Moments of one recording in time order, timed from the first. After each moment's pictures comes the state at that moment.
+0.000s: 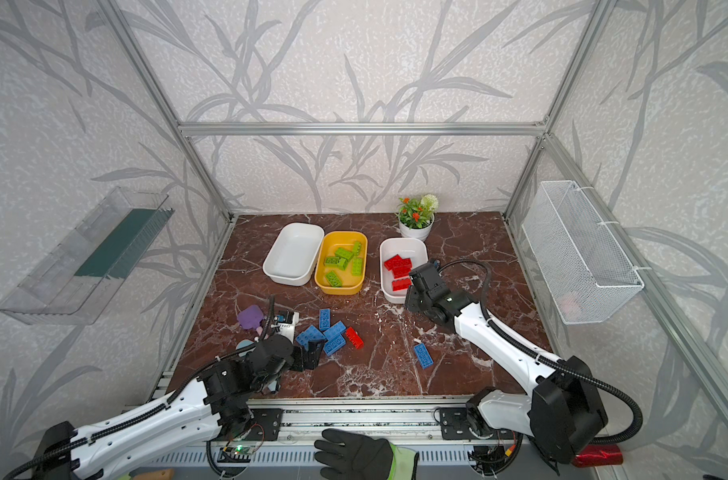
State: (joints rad) left arm -0.93 0.69 0.31 -0.38 -0.36 -0.69; right arm 0.54 1.31 0.93 -0.56 0.20 0.64
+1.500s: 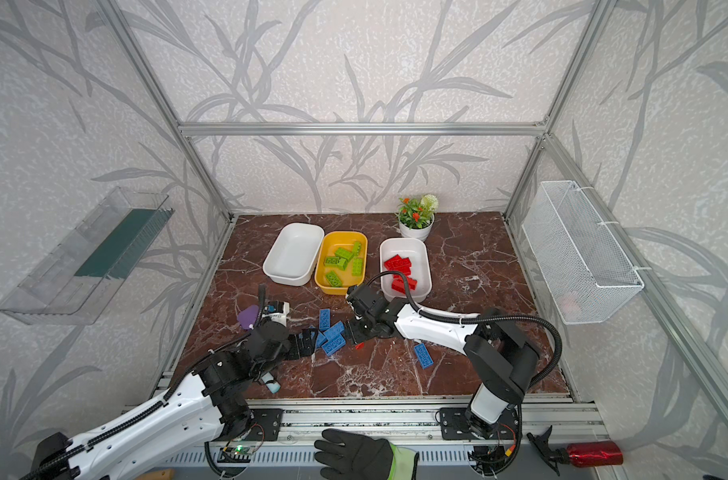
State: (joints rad) left arm -0.80 0.65 0.40 -0.49 -0.31 -0.76; right arm 0.93 1.66 1.01 -0.38 -0.12 0.49
